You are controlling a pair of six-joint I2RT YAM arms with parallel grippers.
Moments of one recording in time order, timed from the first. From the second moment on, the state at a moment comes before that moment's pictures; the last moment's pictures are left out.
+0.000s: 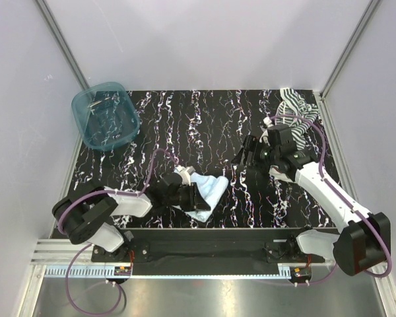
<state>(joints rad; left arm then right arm) -0.84 1.49 0.42 0.43 0.37 -0.93 0.37 1.22 0.99 -0.52 -0.26 0.59</state>
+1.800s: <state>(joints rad) -0.51 1.36 0.48 0.07 0.58 -0.82 0.64 1.67 0.68 0.22 -0.47 0.89</state>
